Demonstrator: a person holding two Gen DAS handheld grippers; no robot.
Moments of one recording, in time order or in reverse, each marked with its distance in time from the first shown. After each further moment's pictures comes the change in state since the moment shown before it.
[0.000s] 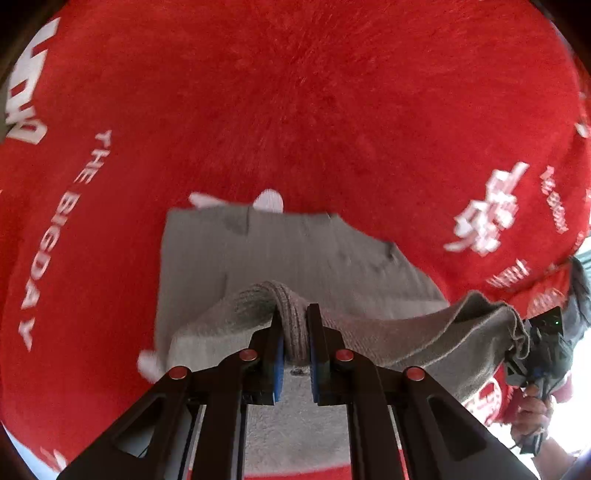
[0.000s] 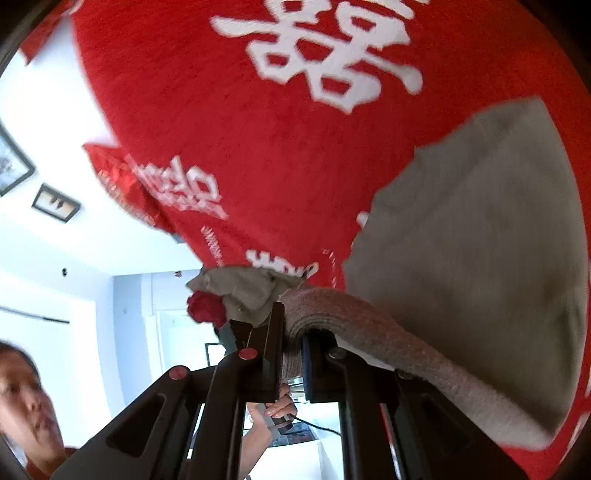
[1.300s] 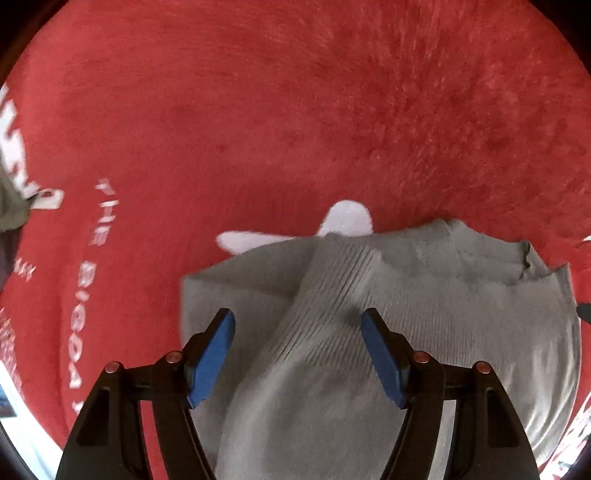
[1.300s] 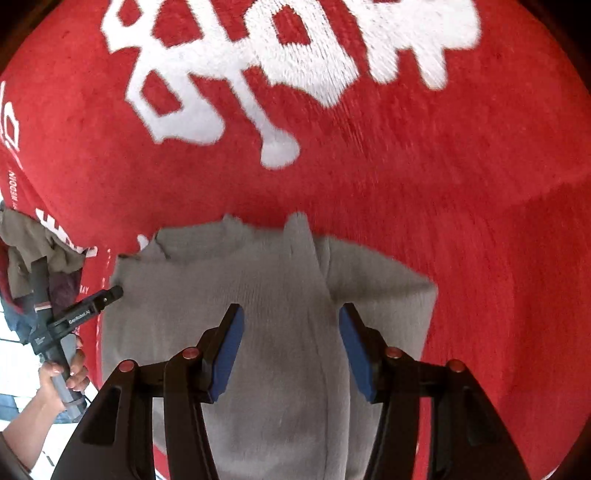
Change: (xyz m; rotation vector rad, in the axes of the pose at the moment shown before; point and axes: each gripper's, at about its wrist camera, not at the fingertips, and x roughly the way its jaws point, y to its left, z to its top) left arm 0.111 0.002 0.042 0.163 0.095 0.411; right arm 0.067 -0.021 0.081 -0.381 0.038 -0.876
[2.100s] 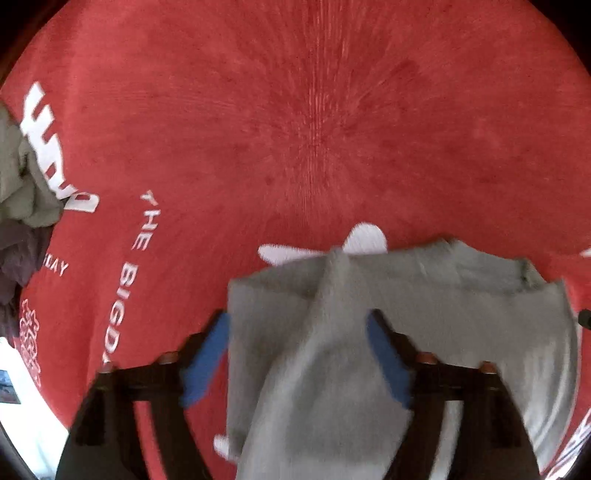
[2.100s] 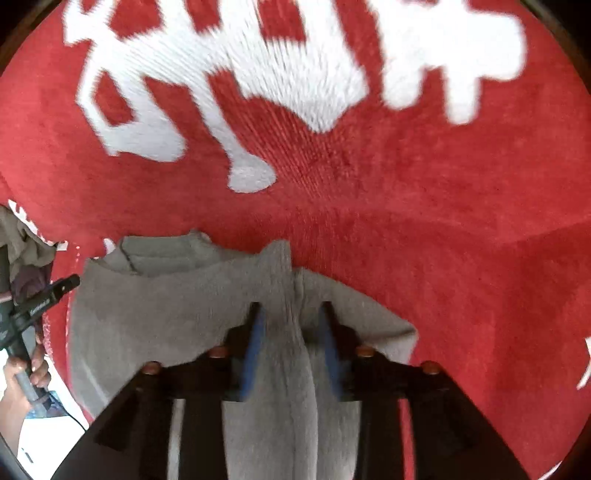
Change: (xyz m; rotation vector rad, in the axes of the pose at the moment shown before) left arm -0.061 -0.002 -0.006 -0.050 -0.087 0.099; right arm -0.010 0.001 -0.004 -0.064 0.012 -0.114
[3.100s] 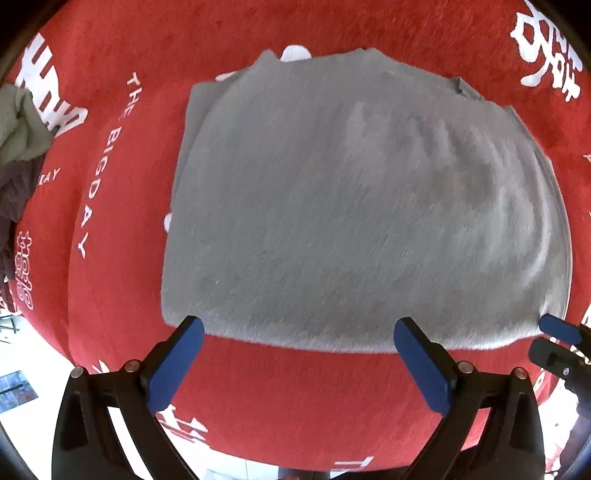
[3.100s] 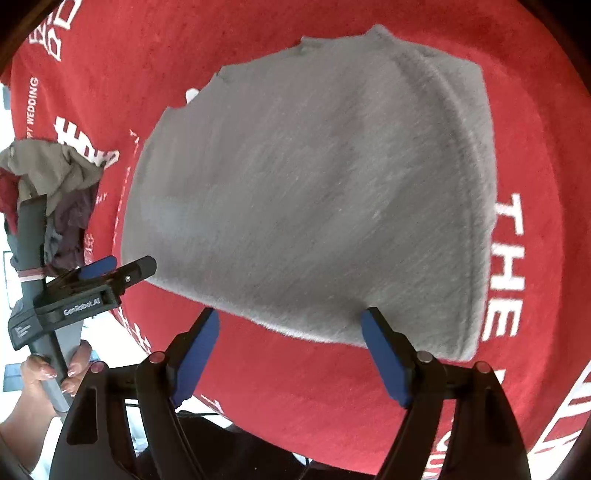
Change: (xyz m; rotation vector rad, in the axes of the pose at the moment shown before) left arm -0.035 -0.036 -0.158 0.094 0.284 -0.038; right arm -0.014 0.077 -0.180 0.016 0.233 0.144
